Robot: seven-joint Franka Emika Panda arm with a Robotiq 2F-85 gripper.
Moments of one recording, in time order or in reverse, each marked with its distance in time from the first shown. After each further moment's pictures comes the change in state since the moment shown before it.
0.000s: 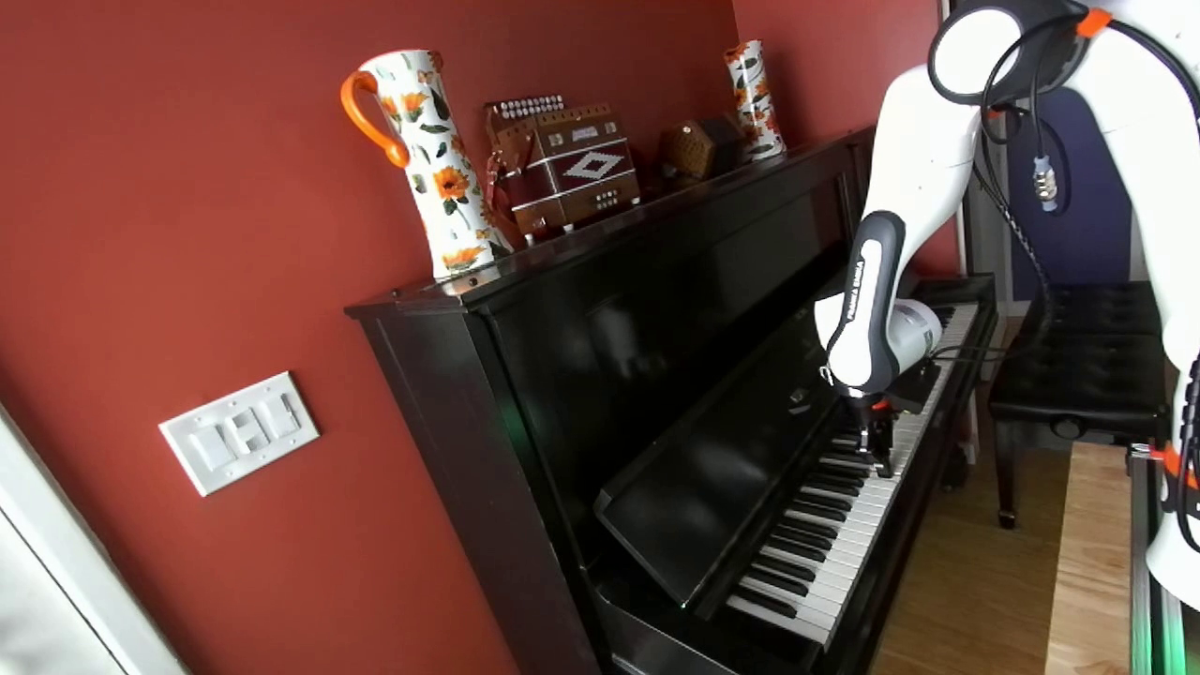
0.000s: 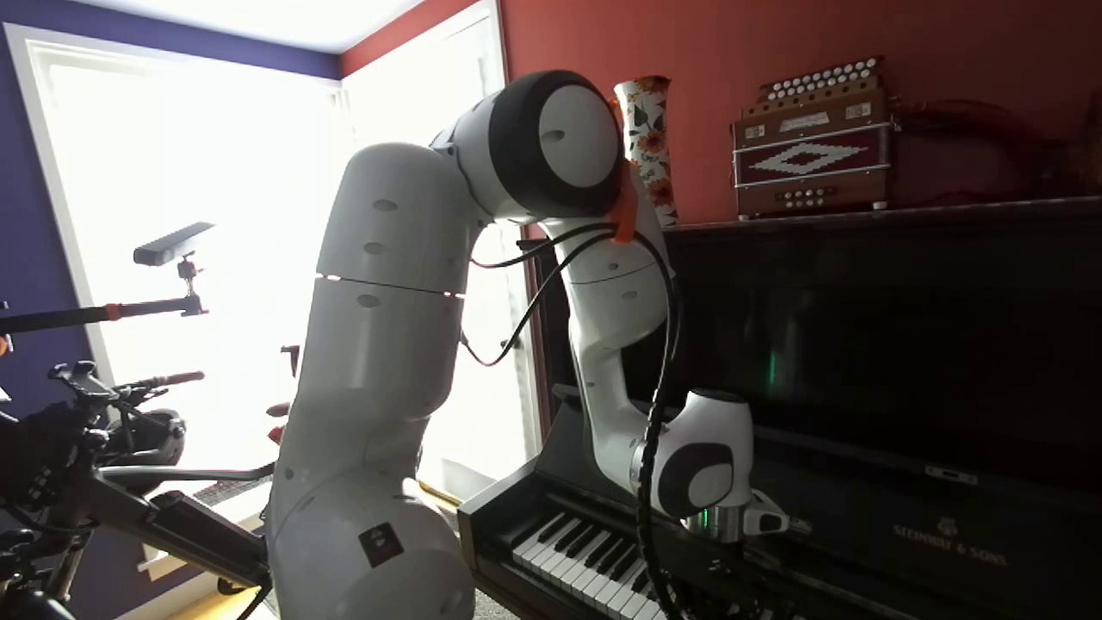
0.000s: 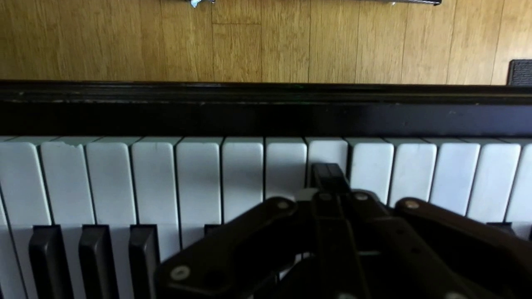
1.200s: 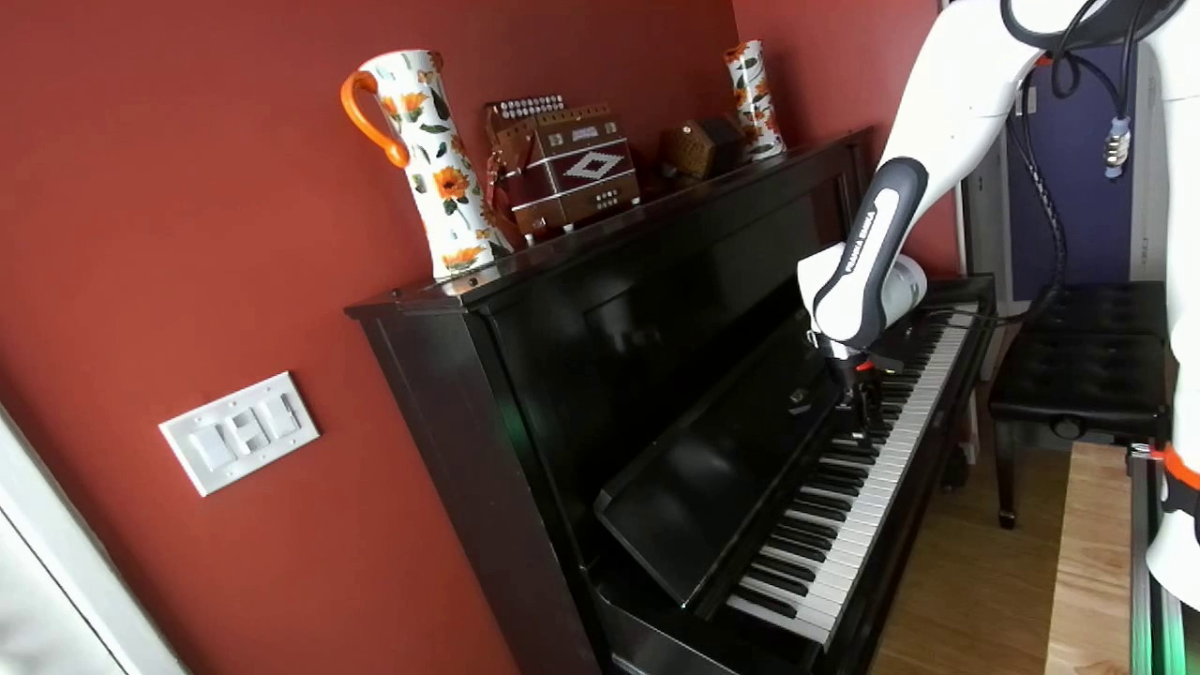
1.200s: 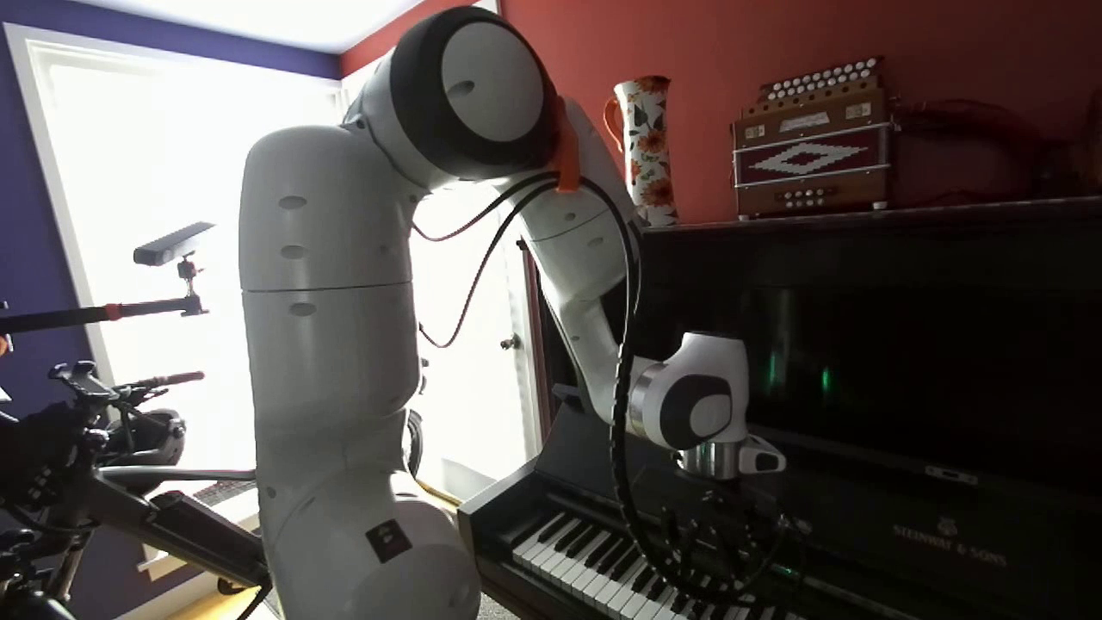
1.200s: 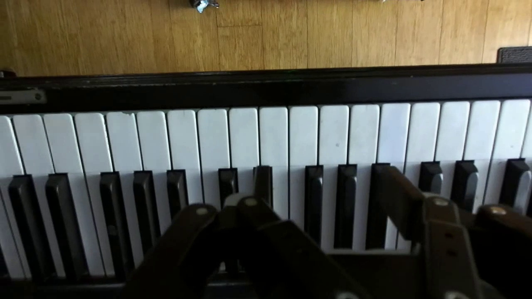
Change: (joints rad) arm 0.047 -0.217 -0.032 0.006 -0.045 -0.227 0.097
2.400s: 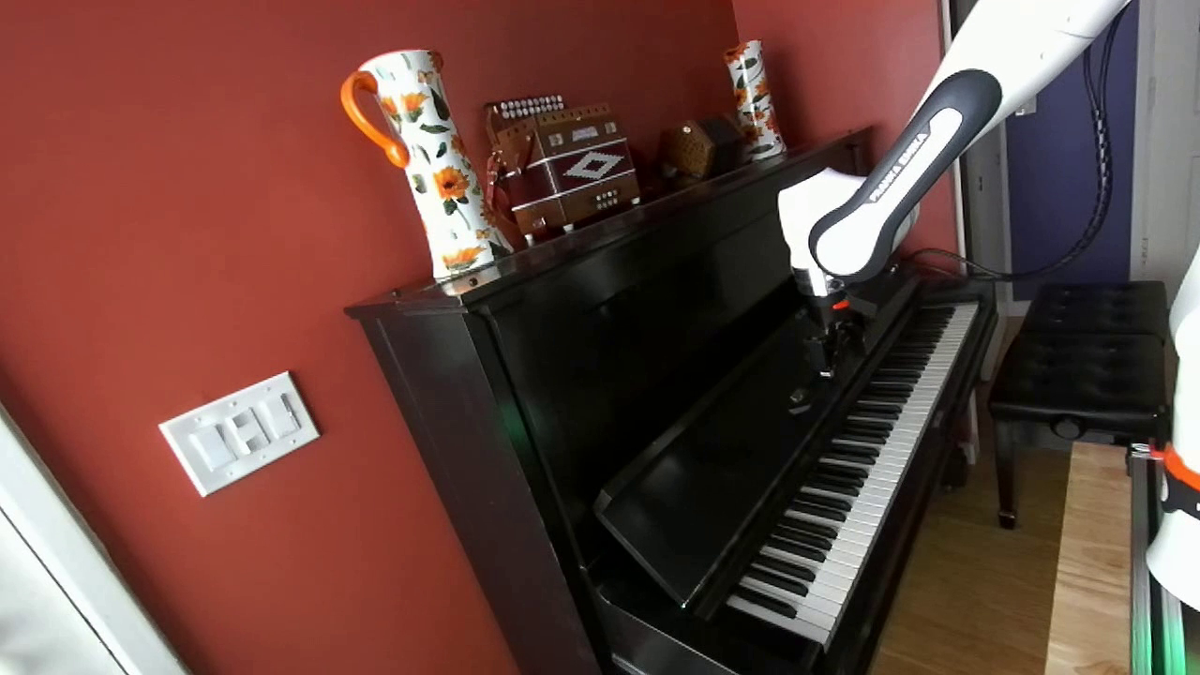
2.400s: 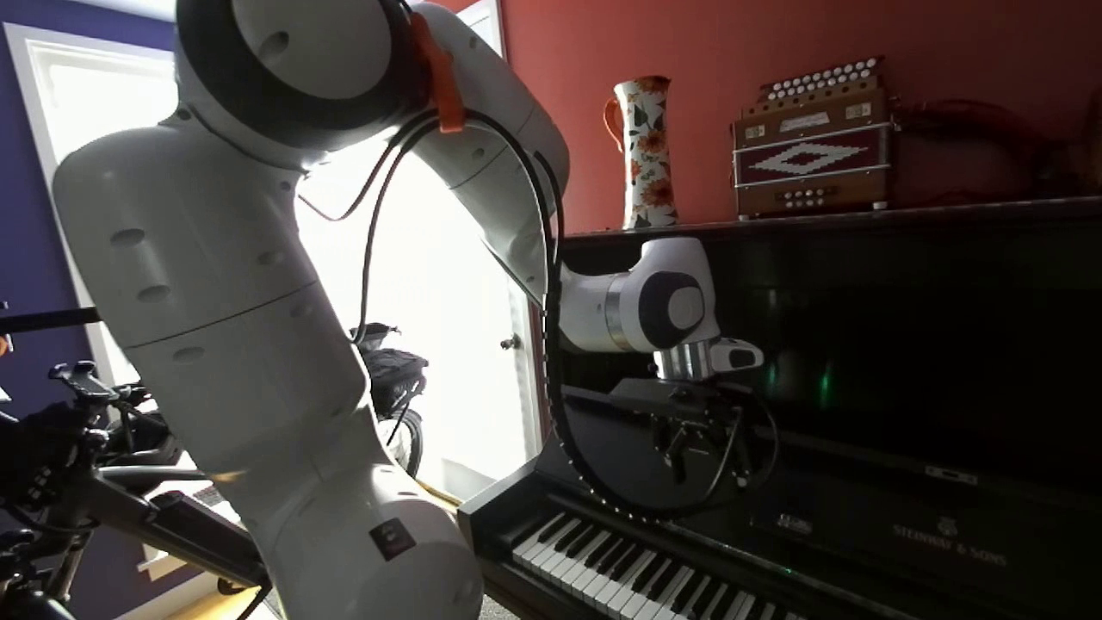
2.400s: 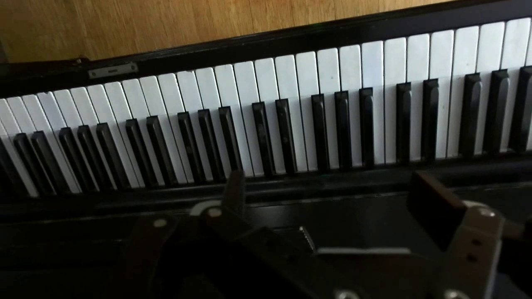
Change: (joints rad) arm 0.024 -0.316 0.036 0.018 -0.155 -0.212 0.297
